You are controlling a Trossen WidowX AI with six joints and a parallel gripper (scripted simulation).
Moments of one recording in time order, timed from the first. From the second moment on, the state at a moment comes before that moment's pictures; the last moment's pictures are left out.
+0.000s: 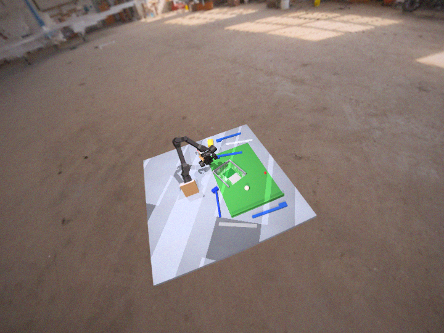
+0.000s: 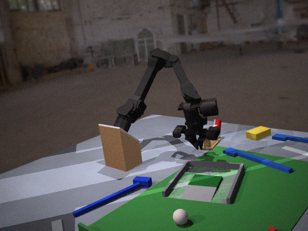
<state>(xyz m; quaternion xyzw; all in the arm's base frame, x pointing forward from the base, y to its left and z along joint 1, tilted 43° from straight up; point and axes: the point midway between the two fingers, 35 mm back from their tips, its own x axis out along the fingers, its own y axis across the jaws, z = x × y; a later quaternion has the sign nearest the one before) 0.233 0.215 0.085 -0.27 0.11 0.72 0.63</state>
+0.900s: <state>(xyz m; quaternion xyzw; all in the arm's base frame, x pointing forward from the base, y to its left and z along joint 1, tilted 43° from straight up) 0.234 0.150 0.147 -0.27 0.12 0.72 0.62</state>
